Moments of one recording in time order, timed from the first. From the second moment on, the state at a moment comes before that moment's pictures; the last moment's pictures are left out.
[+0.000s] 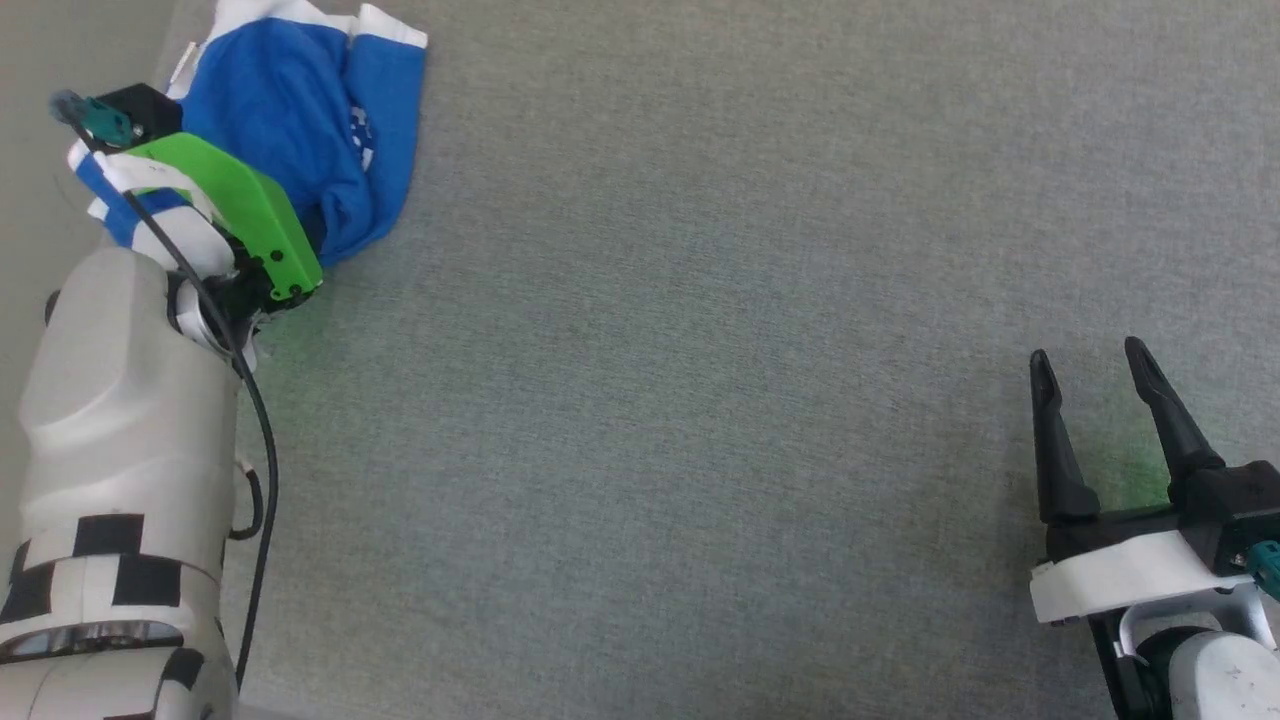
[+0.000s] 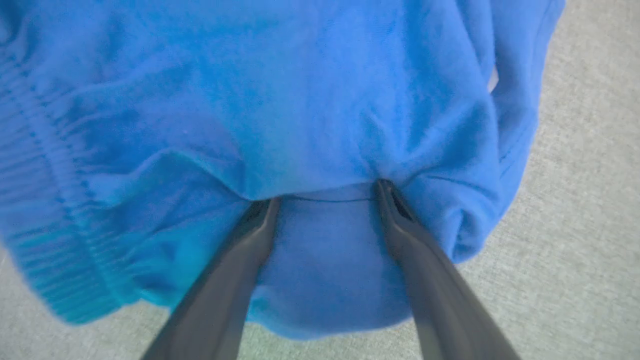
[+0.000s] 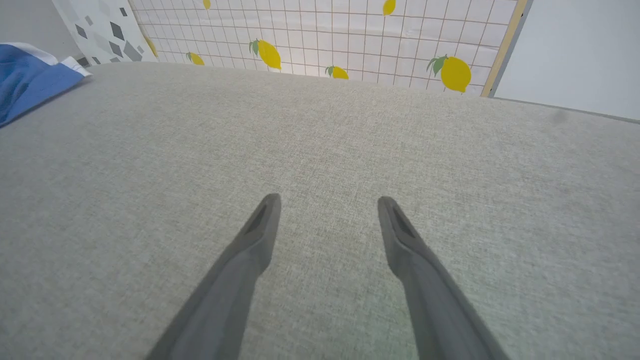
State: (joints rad) left arm -0.96 0.24 0.01 0.94 -0.42 -0.06 0.51; right arm -0.03 -0.05 -0.08 -0.12 -0.04 0.13 -0.12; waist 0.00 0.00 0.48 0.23
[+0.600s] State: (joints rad) left arm -0.97 0.25 0.03 0.81 -0.48 -0.11 0.21; right arm -0.03 -0.05 -0.06 -0.06 -0.02 0.13 -0.13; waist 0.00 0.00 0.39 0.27
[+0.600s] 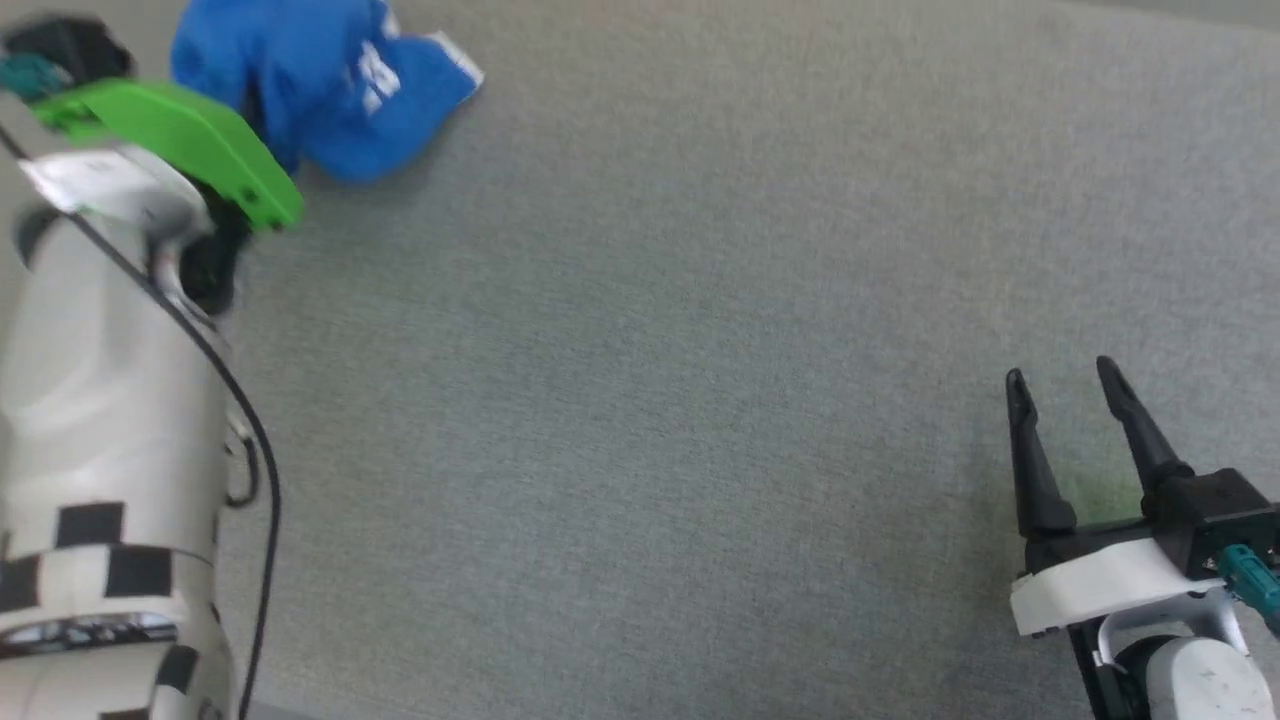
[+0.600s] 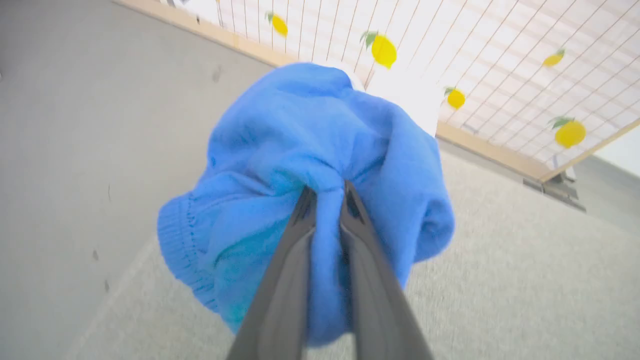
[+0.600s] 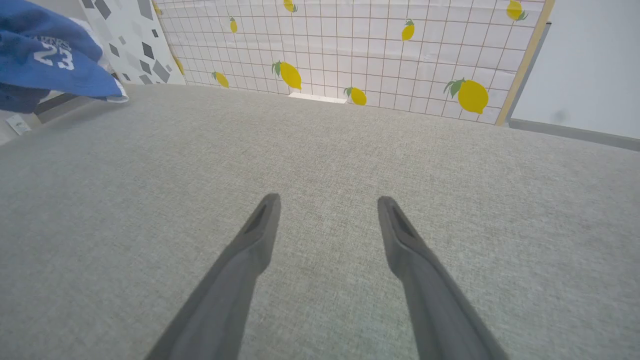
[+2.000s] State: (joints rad) left arm -0.66 0.07 -0.63 0.61 -0.72 -0.12 0.29; right arm -0.02 -0.05 -0.14 0.15 0.10 0.13 -0.25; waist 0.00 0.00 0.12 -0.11
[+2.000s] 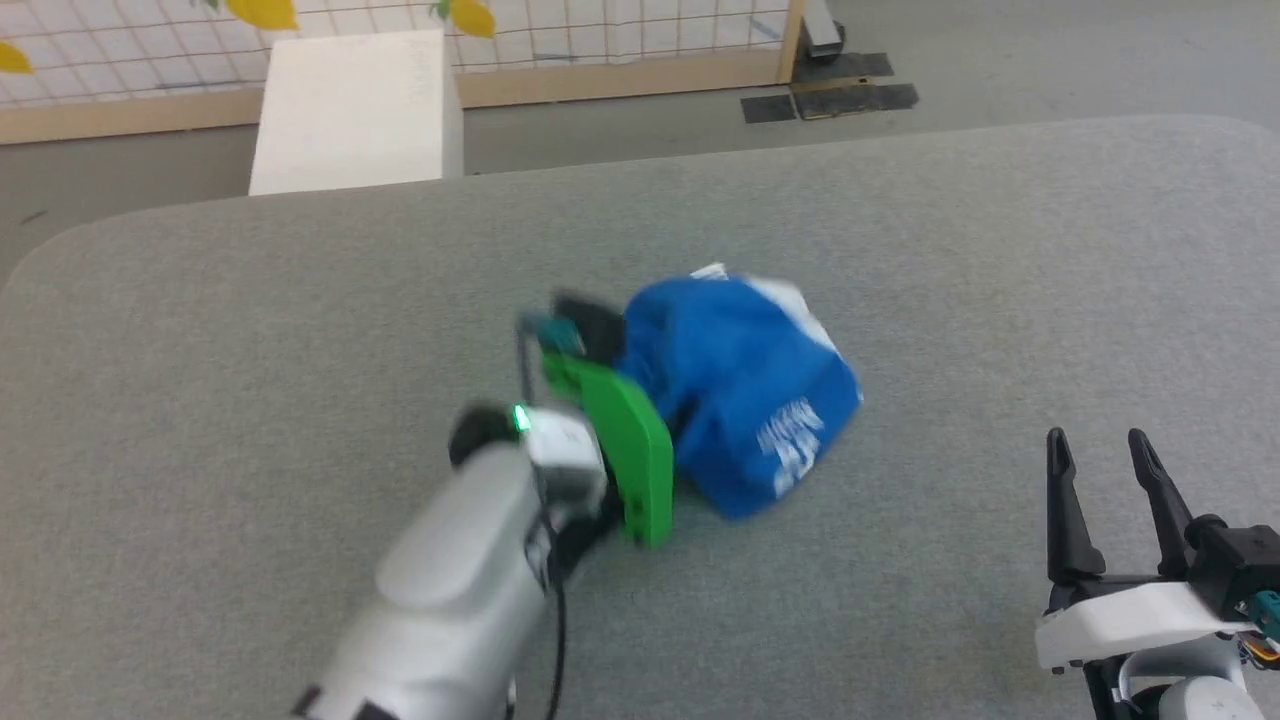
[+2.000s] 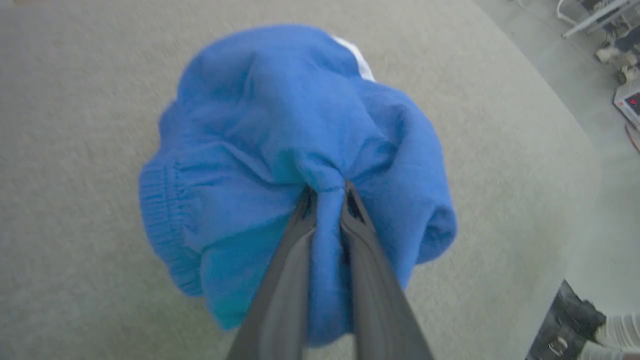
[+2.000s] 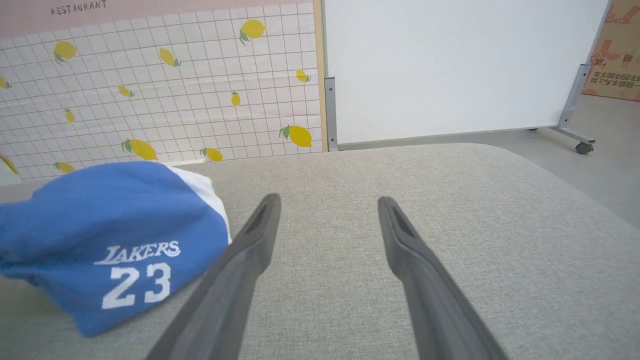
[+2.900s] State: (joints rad) left arm -0.57 0.15 -0.45 0.41 -0.91 -0.07 0.18; right arm 0.01 -0.05 -0.14 0.17 0.12 0.13 -0.26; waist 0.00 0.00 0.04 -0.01
